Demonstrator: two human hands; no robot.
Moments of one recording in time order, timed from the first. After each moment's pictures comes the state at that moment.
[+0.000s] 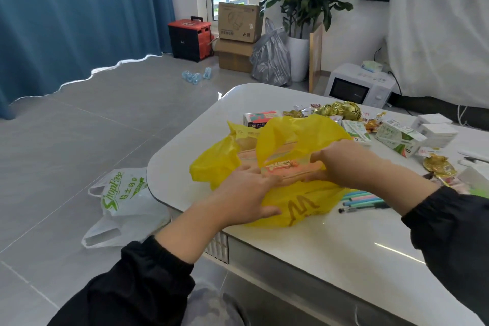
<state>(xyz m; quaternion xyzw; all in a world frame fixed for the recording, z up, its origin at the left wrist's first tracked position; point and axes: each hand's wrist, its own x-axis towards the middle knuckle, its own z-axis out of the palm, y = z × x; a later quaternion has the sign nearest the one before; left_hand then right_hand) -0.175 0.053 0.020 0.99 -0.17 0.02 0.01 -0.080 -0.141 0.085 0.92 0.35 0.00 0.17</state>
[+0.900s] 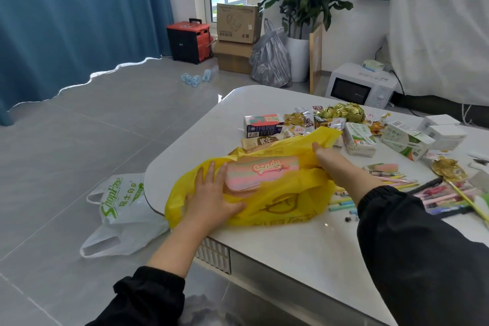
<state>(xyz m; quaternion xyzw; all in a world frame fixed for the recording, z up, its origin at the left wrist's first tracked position) -0.159 0.109 -0.047 0.96 0.16 0.02 0.21 -0.005 -0.110 0.015 0.86 -0.05 -0.19 -0.47</state>
